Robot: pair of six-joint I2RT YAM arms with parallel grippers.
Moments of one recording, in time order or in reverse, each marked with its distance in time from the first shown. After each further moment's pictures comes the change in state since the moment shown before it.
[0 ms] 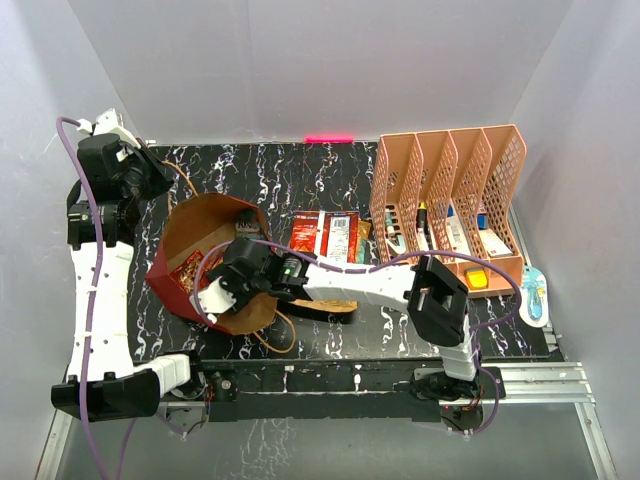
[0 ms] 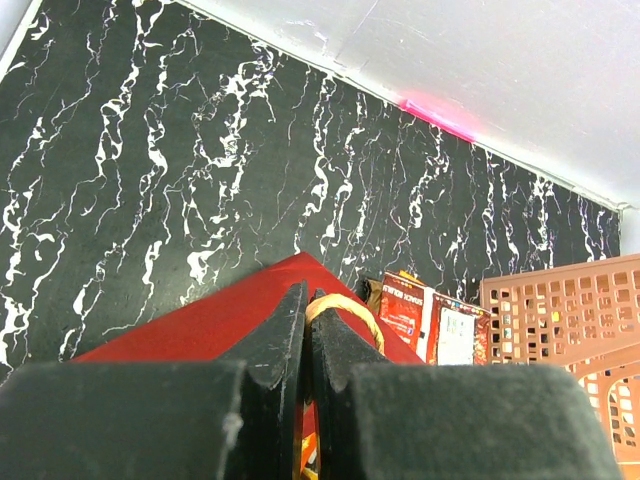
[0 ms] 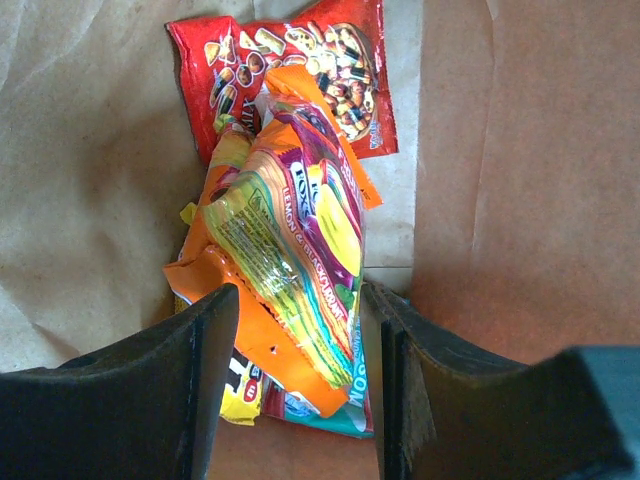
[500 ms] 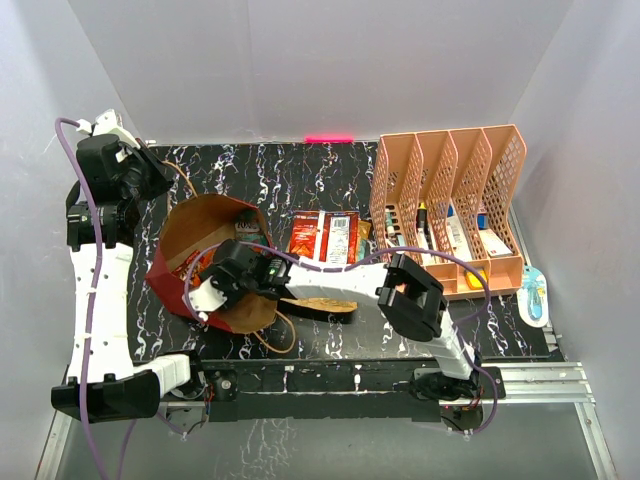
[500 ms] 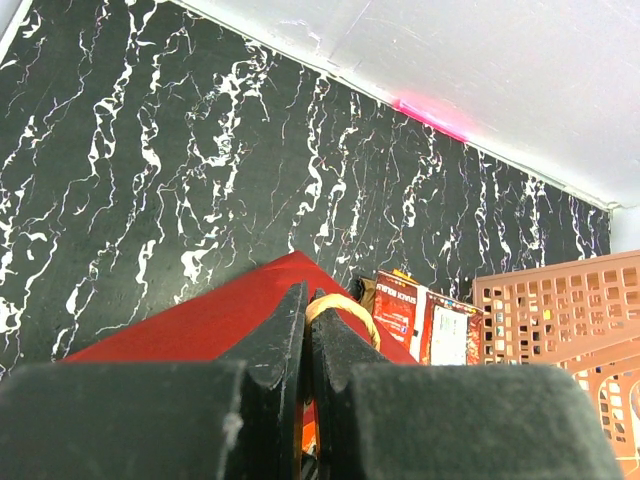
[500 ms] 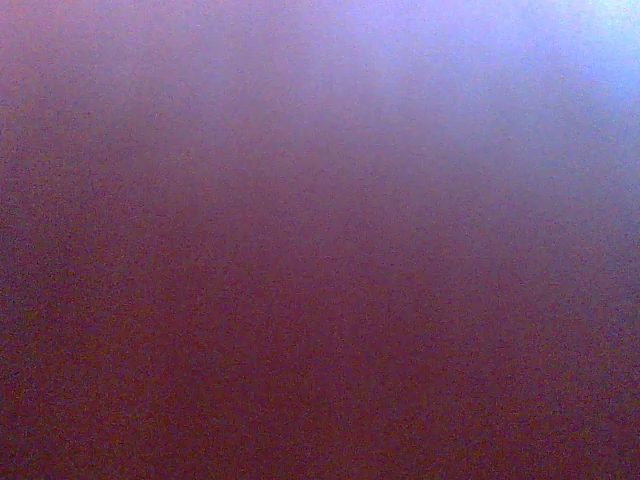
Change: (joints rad) left arm 0.000 -0.005 0.000 0.000 0.011 -0.010; right arm -0.013 0.140 0.080 0.051 0.023 -0.037
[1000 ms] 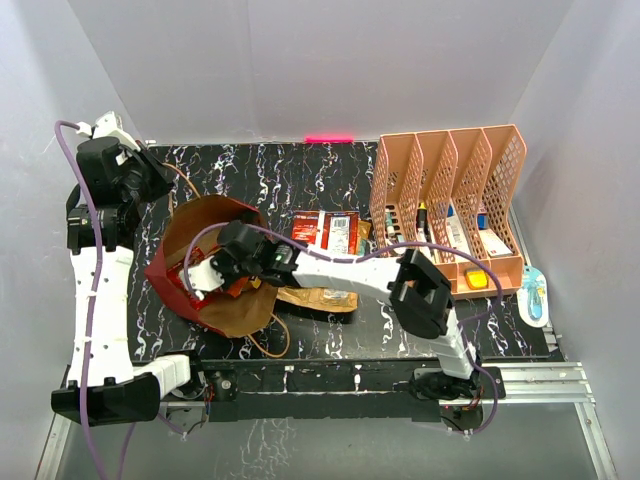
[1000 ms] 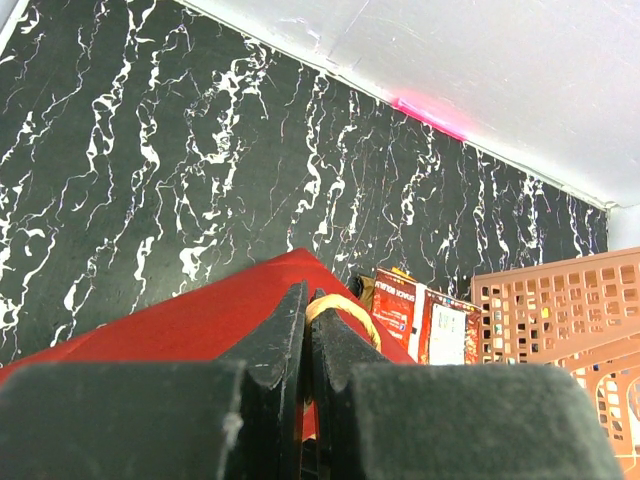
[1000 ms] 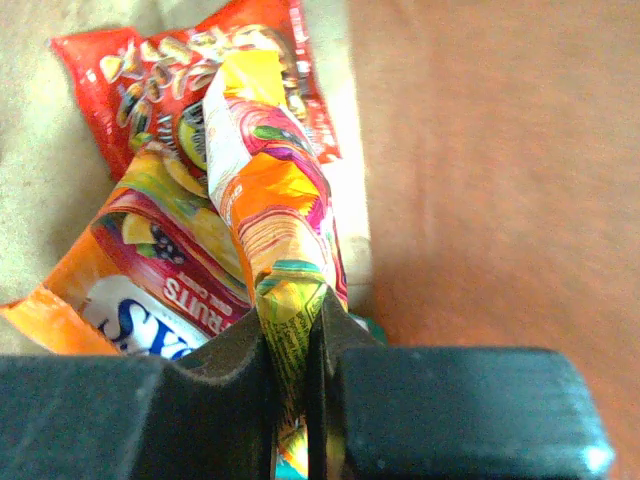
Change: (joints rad) left arm 0.000 -0.018 -0.015 0.003 0.001 -0.005; right arm -0.041 0.006 0.056 0.025 -0.029 0.053
